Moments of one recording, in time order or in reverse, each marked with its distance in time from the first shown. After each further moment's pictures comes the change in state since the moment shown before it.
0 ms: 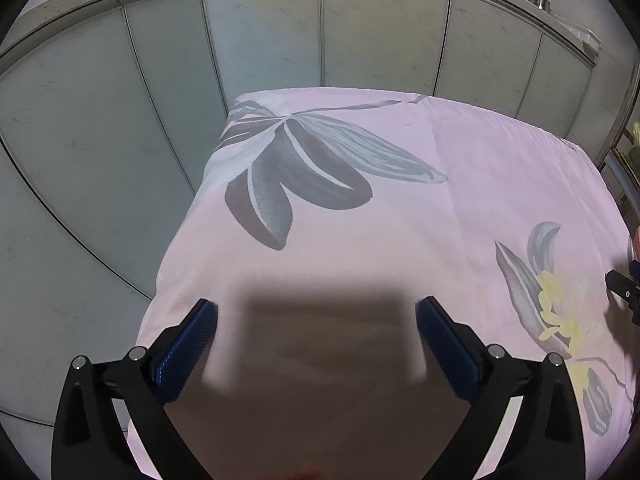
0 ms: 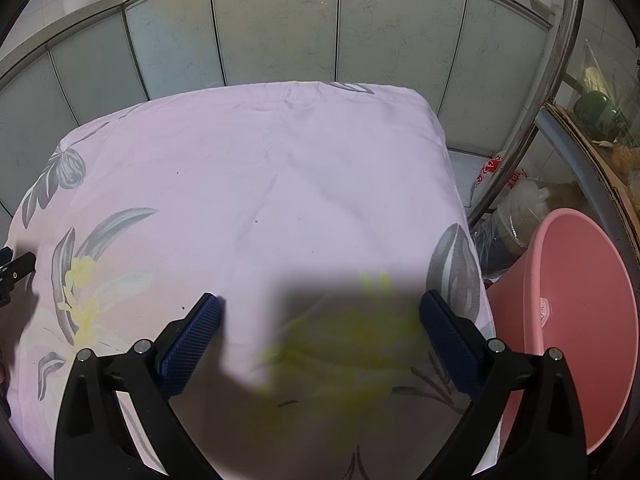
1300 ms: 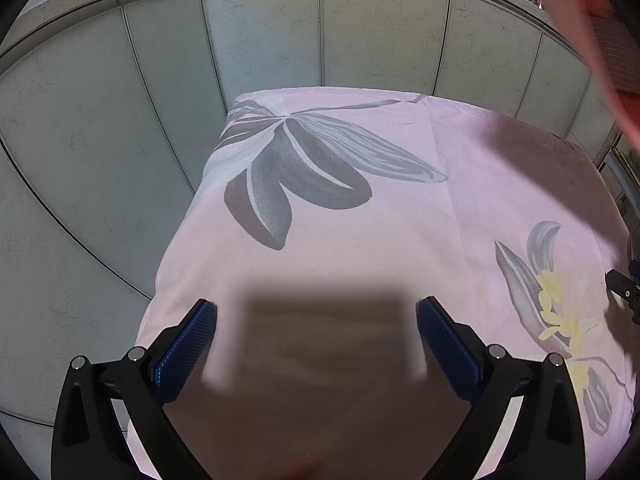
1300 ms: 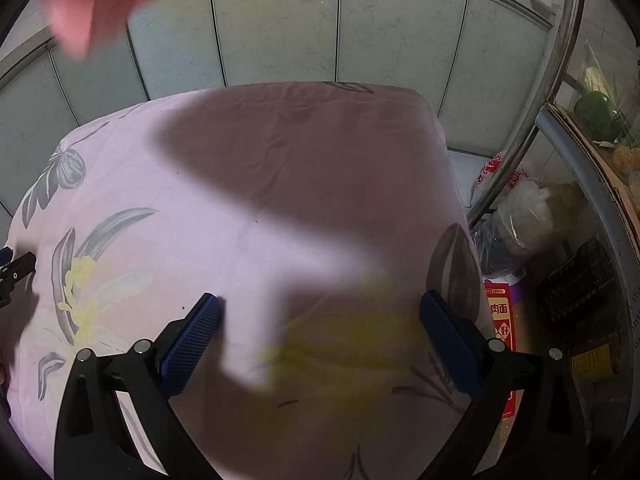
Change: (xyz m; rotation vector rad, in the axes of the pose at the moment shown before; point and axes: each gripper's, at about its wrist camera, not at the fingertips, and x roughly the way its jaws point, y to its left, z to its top) left arm 0.004 0.004 0.003 0.008 0.003 -0.009; right arm 0.001 0.000 0.001 0.002 0.000 0.000
